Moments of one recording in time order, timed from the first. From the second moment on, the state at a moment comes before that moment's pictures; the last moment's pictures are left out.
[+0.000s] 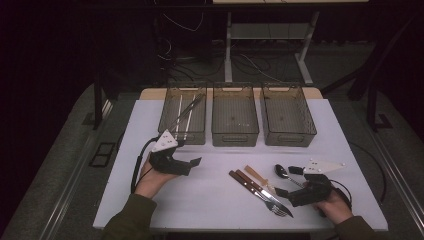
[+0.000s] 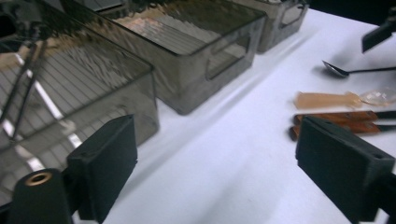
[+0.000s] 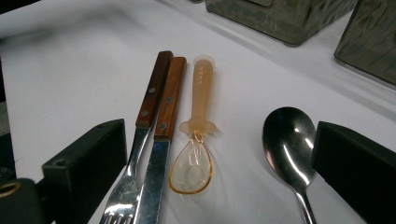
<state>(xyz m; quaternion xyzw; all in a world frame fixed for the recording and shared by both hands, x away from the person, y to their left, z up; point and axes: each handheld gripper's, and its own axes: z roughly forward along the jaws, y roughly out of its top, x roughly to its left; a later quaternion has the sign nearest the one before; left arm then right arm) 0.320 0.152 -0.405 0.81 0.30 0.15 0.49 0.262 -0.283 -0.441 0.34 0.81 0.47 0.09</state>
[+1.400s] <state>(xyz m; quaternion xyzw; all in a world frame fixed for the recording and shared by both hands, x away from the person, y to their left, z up) 0.268 0.157 -0.436 0.83 0.27 0.11 0.48 0.260 -0.286 -0.434 0.36 0.80 0.47 0.11</state>
